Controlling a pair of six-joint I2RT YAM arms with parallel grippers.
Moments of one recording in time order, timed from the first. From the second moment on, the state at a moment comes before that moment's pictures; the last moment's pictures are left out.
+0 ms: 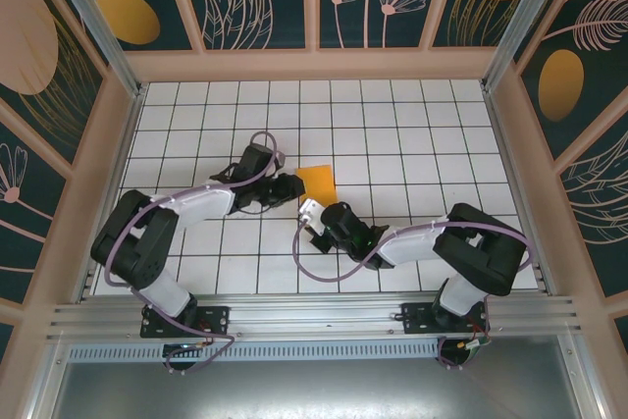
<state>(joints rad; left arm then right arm) -0.53 1.61 0.85 -0.06 0.41 -0.84 1.04 1.59 0.54 0.42 0.13 -0.11</state>
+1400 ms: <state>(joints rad) -0.56 2.08 1.26 -0.20 0.49 -0.59 0.67 1.59 0.58 0.36 -0.32 0.23</state>
